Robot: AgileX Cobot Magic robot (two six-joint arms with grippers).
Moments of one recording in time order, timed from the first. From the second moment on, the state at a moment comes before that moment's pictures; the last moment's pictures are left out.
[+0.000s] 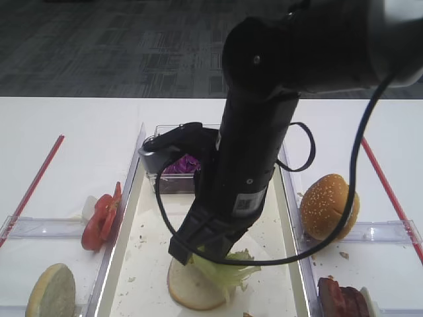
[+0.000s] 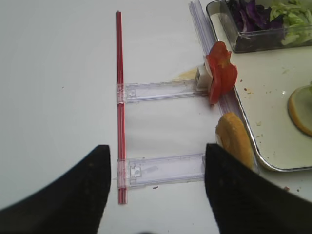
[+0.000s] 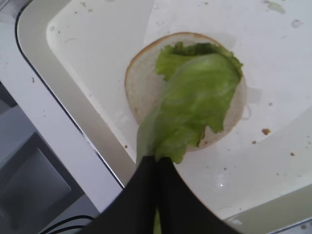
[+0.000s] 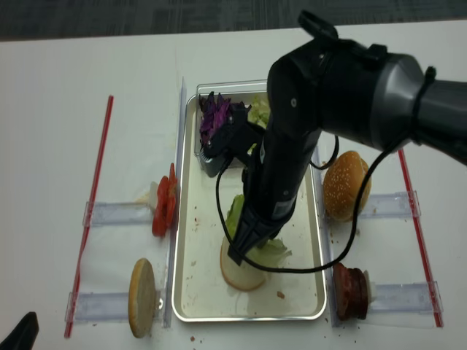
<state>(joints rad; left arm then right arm) -0.01 -0.02 -0.49 -0.04 1.17 -0.01 0.77 1.78 -1.24 0.30 1.03 -0.32</state>
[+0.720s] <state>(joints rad) -0.01 -0.02 -0.49 -0.04 1.17 -0.01 0.82 1.89 -1.24 0.29 0.94 -0.33</state>
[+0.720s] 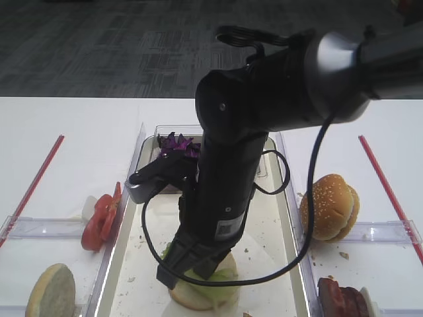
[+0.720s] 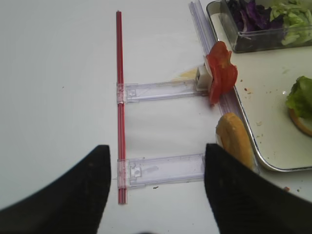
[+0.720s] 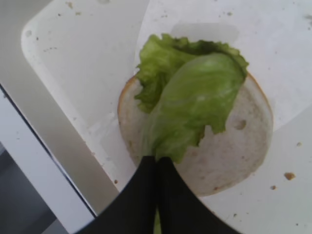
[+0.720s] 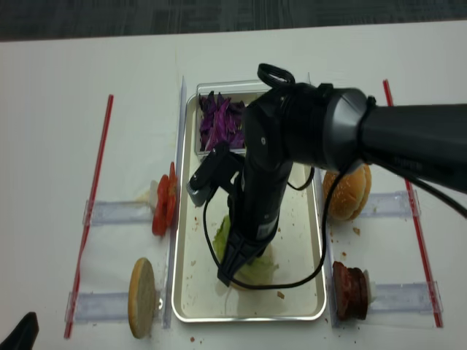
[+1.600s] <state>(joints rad) -0.01 -0.02 -0.49 -0.04 1.17 -0.01 0.82 1.93 -1.24 0.25 0.91 -0.34</state>
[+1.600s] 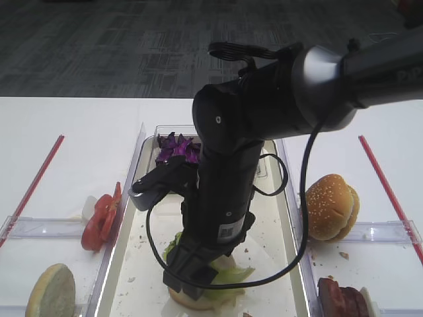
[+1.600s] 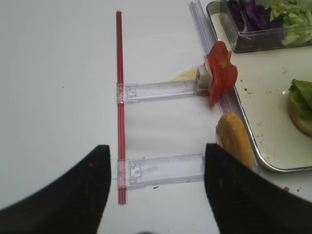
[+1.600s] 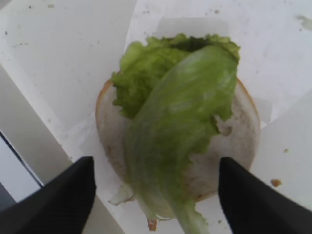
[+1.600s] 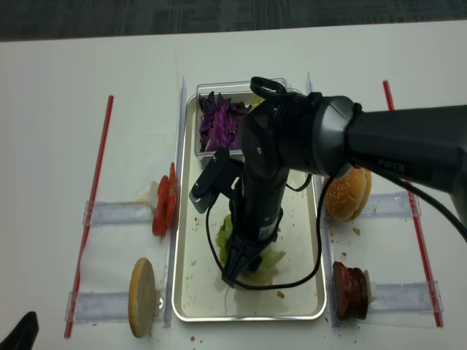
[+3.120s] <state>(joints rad) -0.01 -0.02 -0.49 -0.04 1.17 -0.01 0.81 1.93 -1.60 0.19 1.22 -0.16</state>
